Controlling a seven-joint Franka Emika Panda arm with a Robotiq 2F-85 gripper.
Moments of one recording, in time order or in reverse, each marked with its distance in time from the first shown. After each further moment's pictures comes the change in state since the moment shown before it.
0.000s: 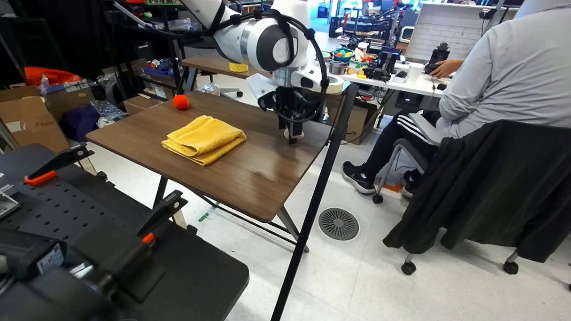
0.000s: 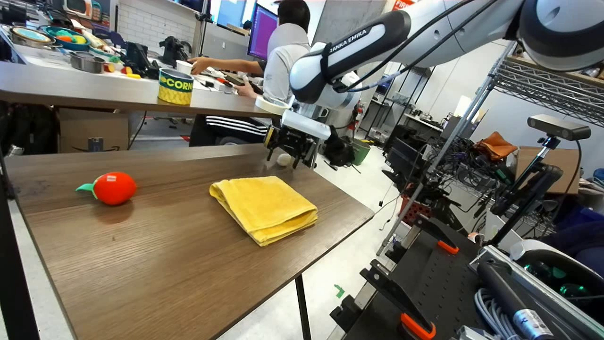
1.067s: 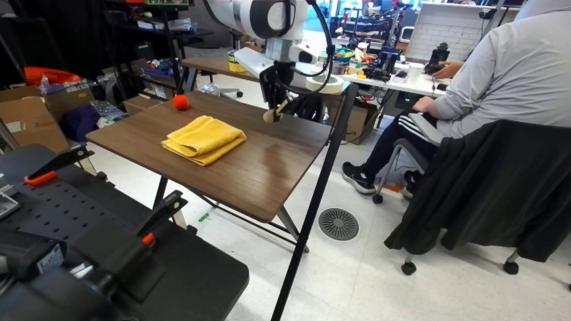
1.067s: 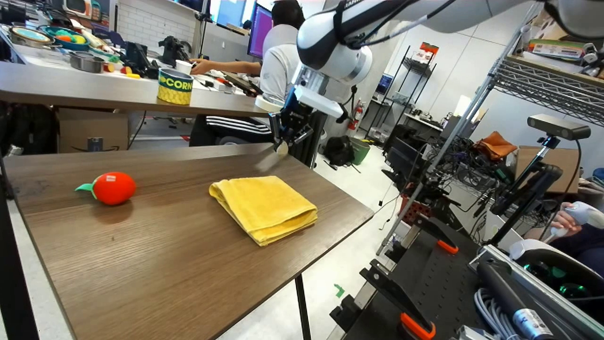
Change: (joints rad) arm -0.034 -0.178 0.096 -0.146 0.003 -0.087 -0.286
